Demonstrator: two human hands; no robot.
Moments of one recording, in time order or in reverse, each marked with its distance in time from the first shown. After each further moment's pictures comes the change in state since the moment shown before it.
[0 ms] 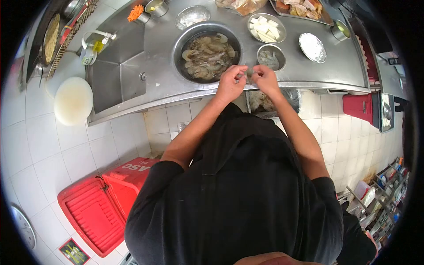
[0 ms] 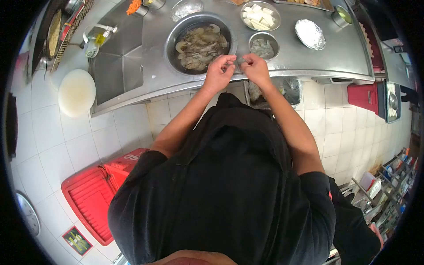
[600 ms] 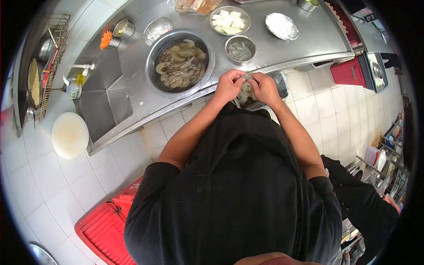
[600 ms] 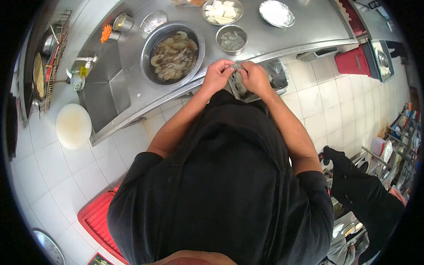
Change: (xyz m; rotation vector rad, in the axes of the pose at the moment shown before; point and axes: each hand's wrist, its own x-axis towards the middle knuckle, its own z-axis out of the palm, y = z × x) left_hand -0.002 -0.007 0.075 -0.212 -0.294 -0.272; right_hand -0.070 0.025 -0.065 -0.391 0.177 -0.298
